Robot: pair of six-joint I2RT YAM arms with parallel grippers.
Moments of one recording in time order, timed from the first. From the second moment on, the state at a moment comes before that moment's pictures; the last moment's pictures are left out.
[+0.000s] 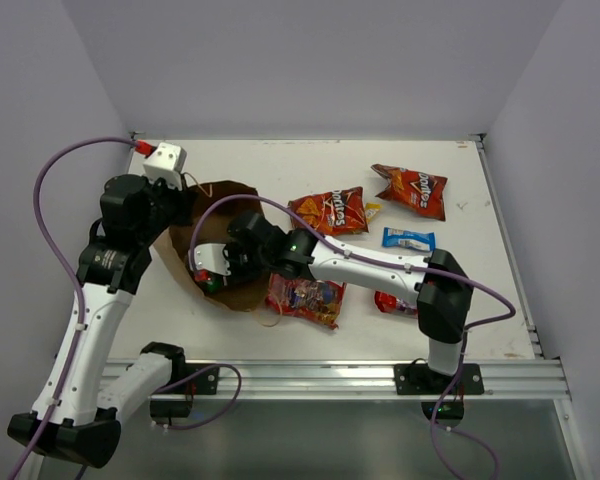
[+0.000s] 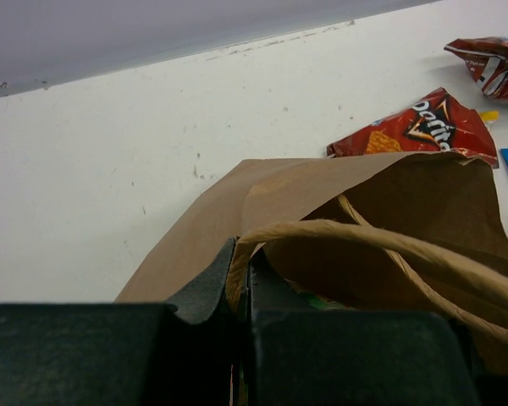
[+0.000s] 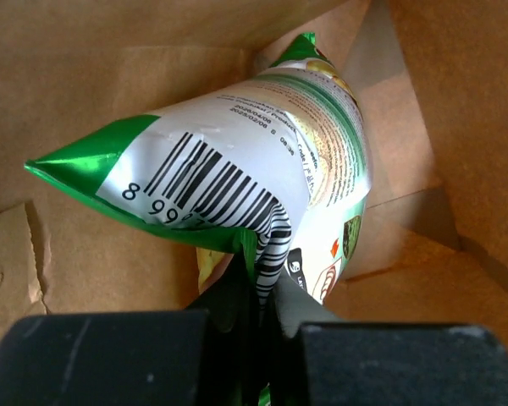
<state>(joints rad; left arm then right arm) -0.18 0.91 1.13 -0.53 0.12 0.00 1.14 1.87 1.60 -0.41 -0.17 -0.69</state>
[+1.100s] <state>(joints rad) -0.18 0.90 1.08 -0.51 -0.05 0.00 1.17 0.99 1.39 -0.54 -0.10 -0.60</state>
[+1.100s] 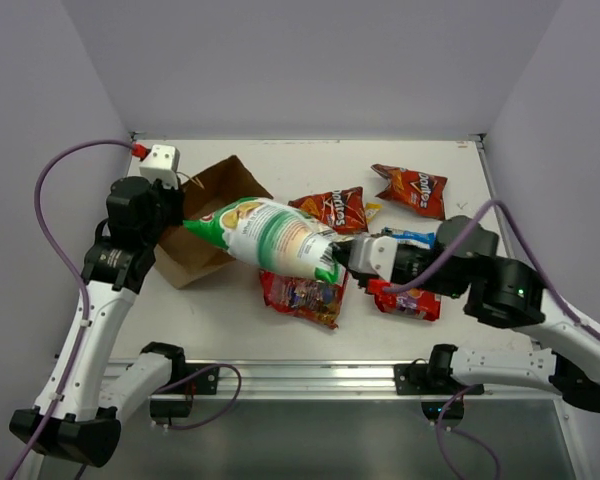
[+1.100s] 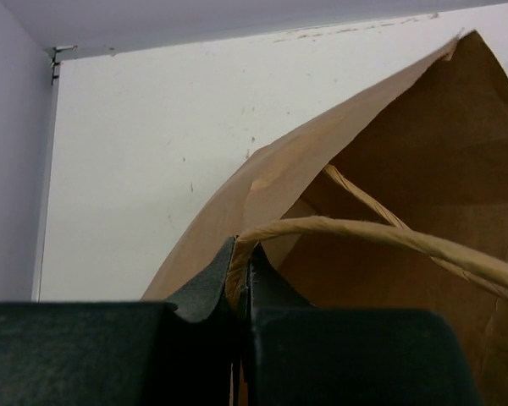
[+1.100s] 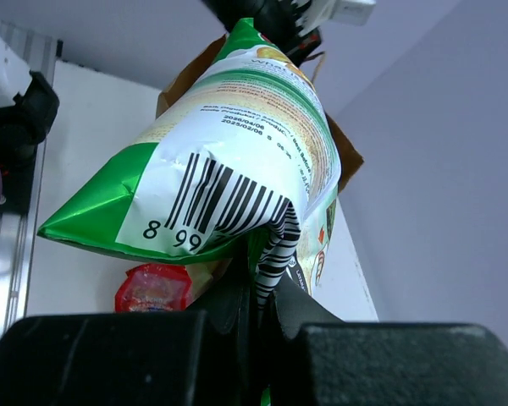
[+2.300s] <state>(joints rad) -0.18 0.88 1.15 -0.55 -0.10 -0.09 0.66 2.06 1.88 -0.24 0.49 -0.14</state>
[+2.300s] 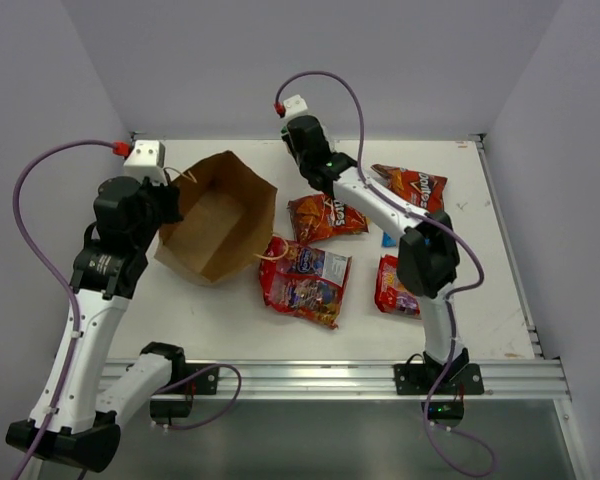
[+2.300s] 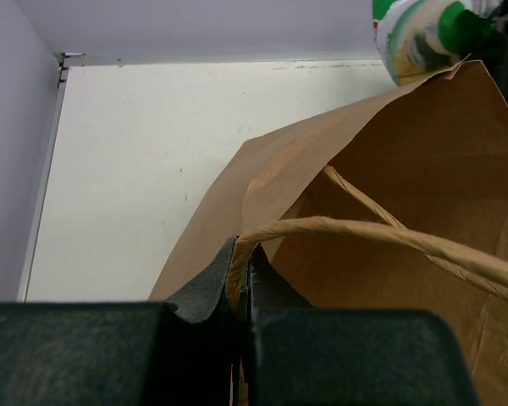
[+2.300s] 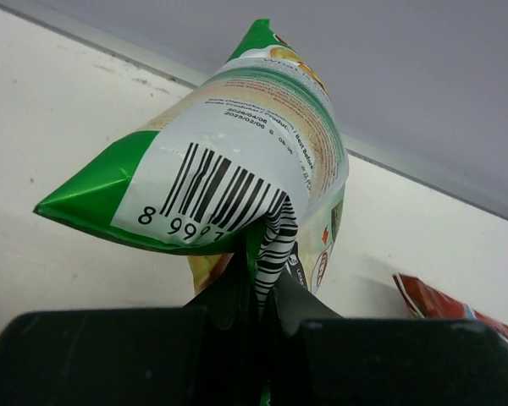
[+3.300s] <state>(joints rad) -0.18 1.05 1.32 -0.72 -0.10 -0.20 0.68 1.69 1.65 -0.32 0.12 0.18</state>
